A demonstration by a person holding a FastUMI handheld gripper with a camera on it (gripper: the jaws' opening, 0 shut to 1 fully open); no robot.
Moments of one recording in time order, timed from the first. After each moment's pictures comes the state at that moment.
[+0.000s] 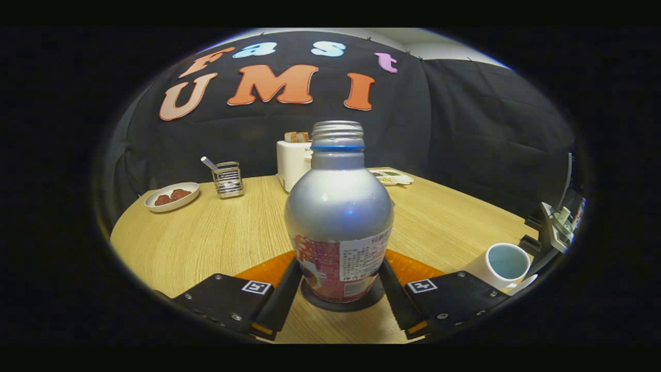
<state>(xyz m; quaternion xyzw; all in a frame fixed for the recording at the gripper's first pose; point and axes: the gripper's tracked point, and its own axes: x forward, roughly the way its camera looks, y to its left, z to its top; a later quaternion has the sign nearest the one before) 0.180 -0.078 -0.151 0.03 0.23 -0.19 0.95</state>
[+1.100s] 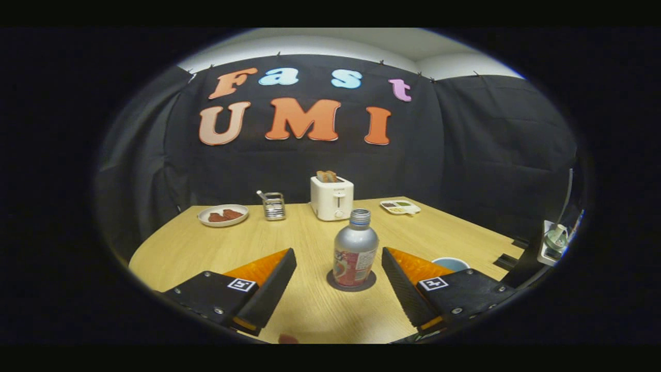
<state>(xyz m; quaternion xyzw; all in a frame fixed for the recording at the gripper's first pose) 0.088 -0.026 -0.032 0.03 0.15 -0.10 0.98</state>
